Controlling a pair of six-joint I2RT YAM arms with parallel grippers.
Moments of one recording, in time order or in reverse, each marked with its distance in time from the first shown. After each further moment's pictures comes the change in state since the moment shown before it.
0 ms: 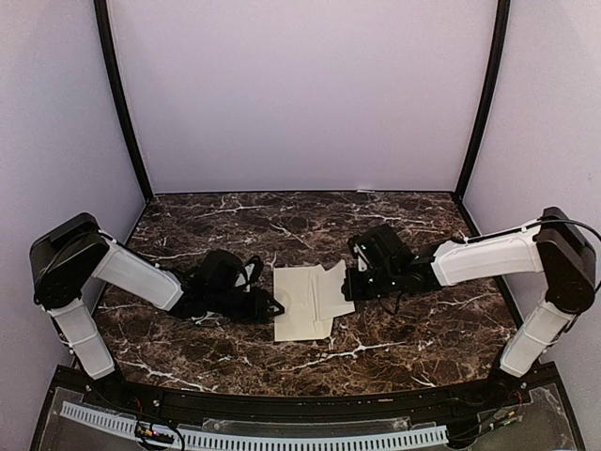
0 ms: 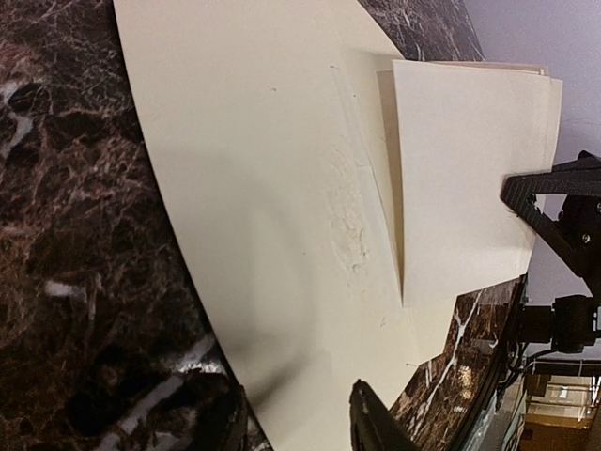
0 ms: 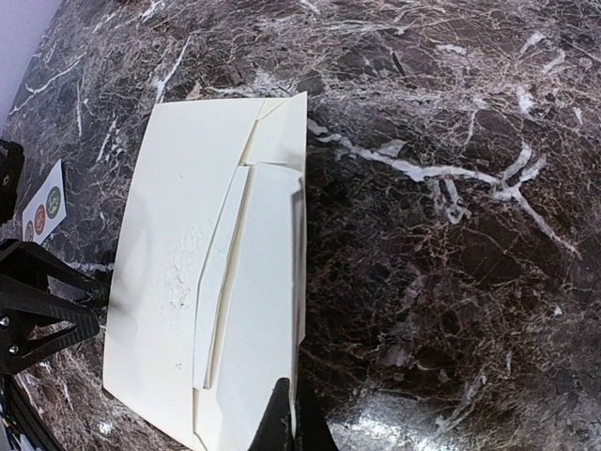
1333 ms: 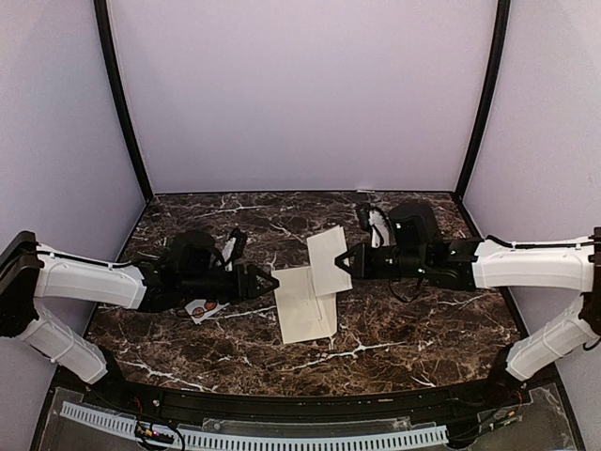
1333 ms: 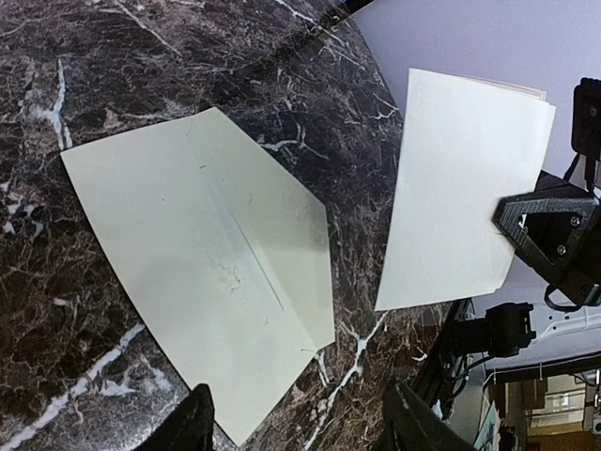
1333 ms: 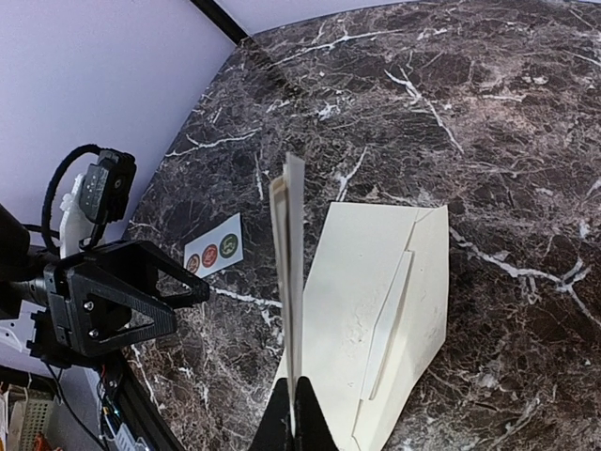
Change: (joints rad) left arm 0.000 -0.340 -0.039 -0.074 -0.035 0.002; right arm 0.015 -0.275 -0.055 0.143 -0.124 -0.006
